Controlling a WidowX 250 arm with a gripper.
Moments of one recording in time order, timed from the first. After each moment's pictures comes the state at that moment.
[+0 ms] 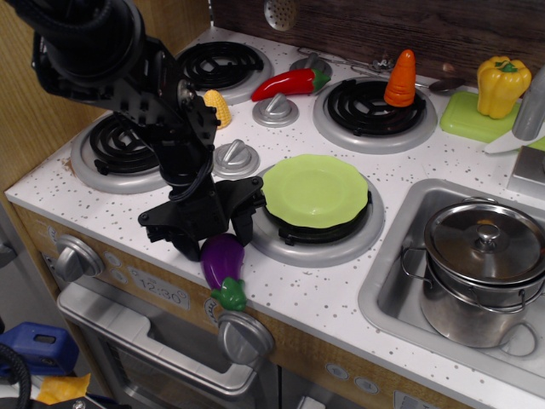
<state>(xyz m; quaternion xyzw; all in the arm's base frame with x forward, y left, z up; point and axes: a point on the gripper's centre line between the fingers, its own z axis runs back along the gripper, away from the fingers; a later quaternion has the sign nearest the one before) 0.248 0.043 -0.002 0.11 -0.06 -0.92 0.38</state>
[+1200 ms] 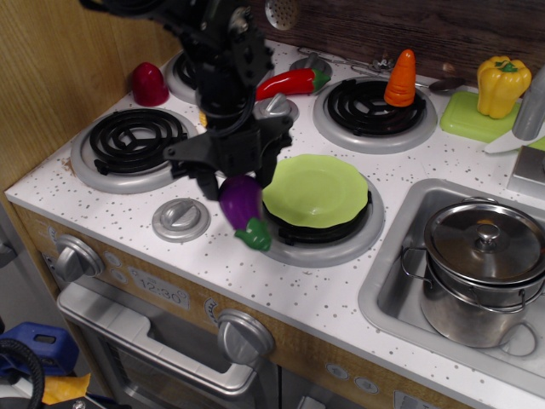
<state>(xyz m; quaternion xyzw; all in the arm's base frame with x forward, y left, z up) 0.292 0.039 0.053 0.15 0.00 -0.90 0.42</state>
